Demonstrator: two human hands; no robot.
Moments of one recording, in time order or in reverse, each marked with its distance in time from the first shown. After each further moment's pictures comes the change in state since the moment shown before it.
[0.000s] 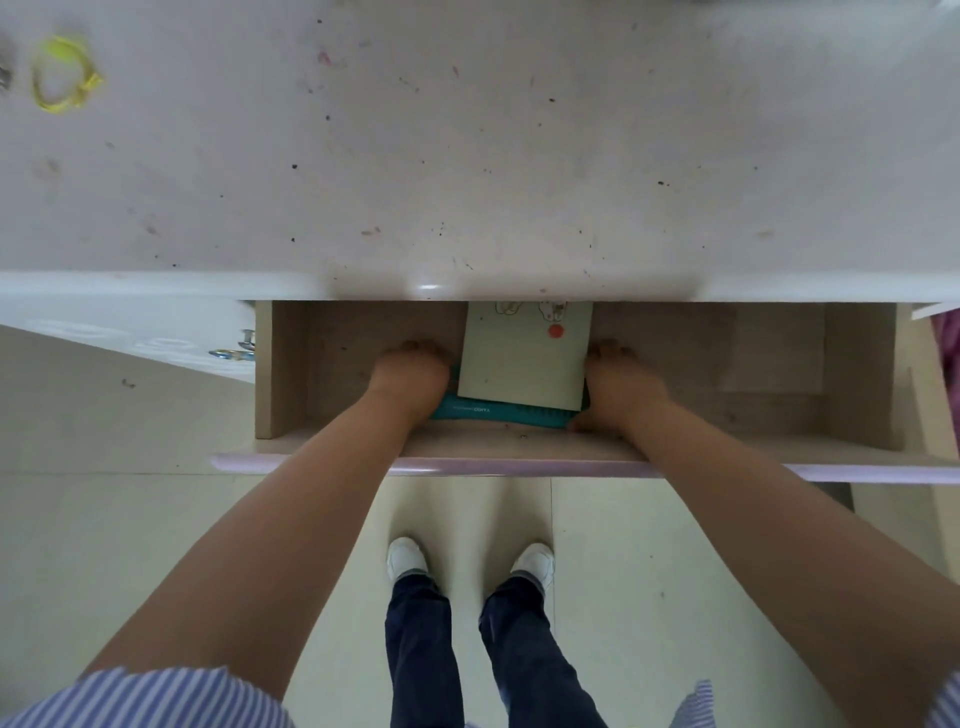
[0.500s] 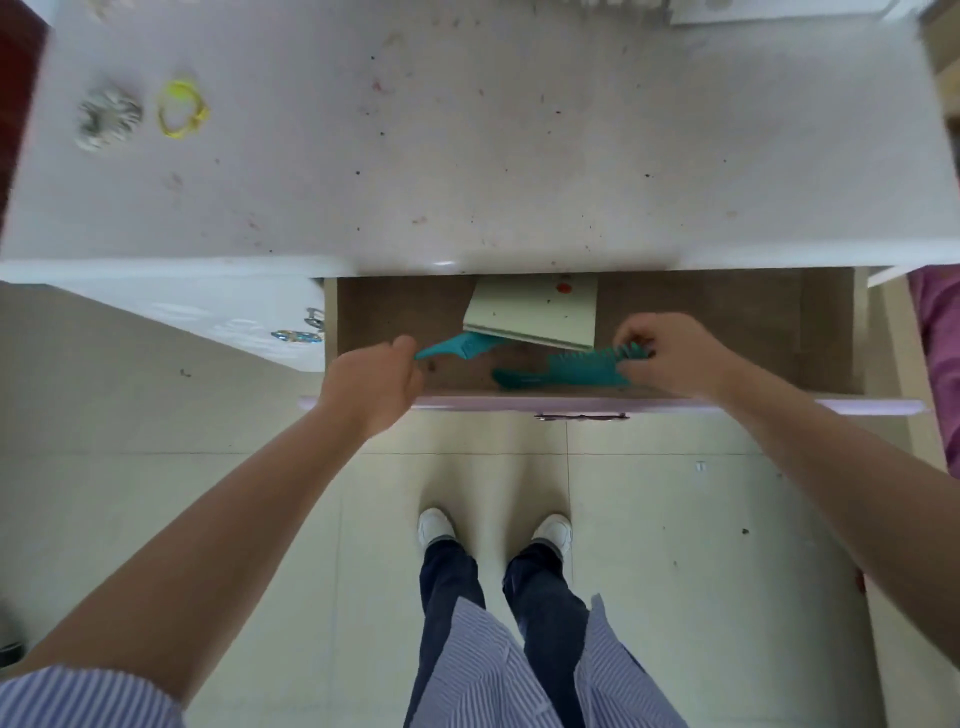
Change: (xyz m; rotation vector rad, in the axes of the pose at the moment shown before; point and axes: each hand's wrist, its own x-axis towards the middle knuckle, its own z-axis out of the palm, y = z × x) left_hand -0.122 -0.038 -0.027 -0.242 0.257 -0.091; right_hand -0.098 0.017 -0.048 0.517 0.199 -0.250
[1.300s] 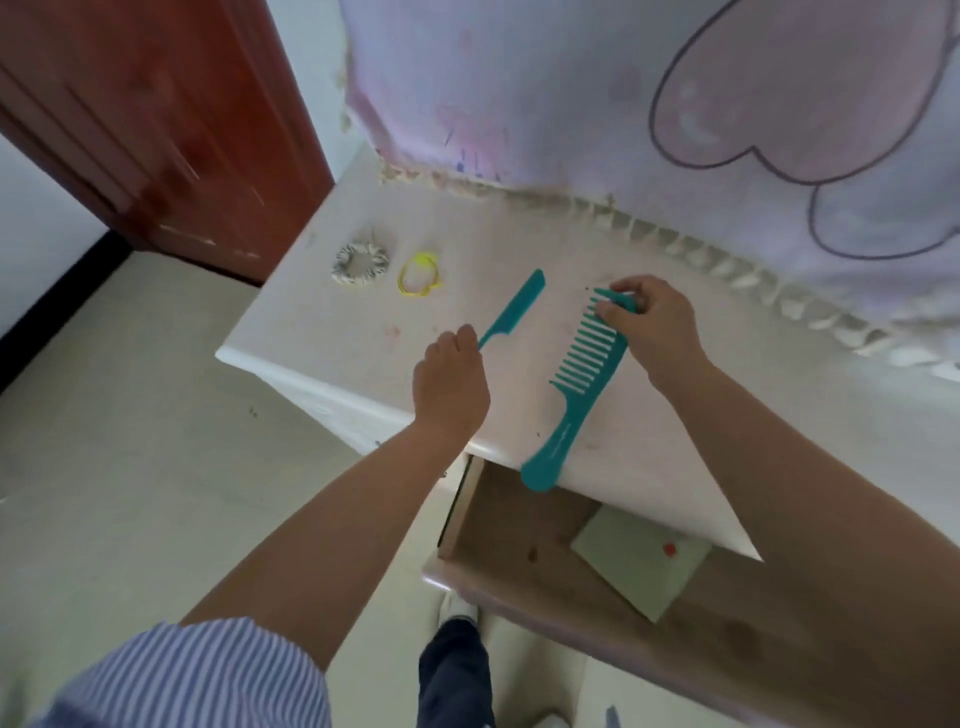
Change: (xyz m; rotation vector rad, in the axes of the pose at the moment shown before) left_hand 0.101 -0.109 -0.089 -0.221 0.397 -0.471; right_hand 0.210 -0.230 -0.042 0.418 0.411 -0.185
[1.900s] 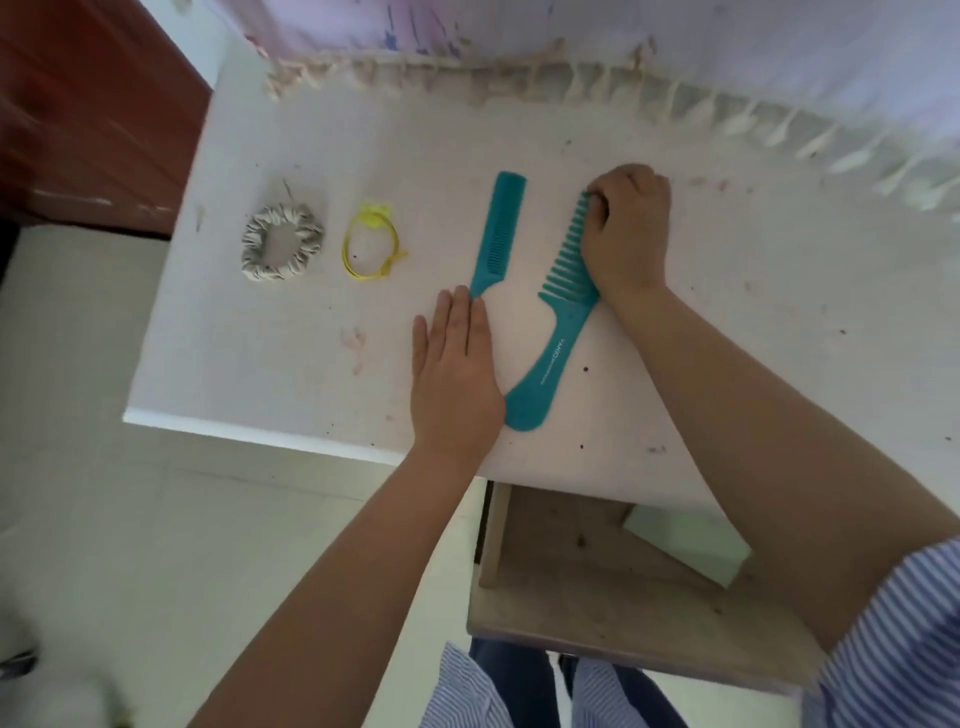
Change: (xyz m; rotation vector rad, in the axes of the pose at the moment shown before) left_hand 0.036 -0.018 0.046 -0.167 -0.006 0.270; right_hand 0.078 0.045 0.085 -0.475 0.275 -0.163
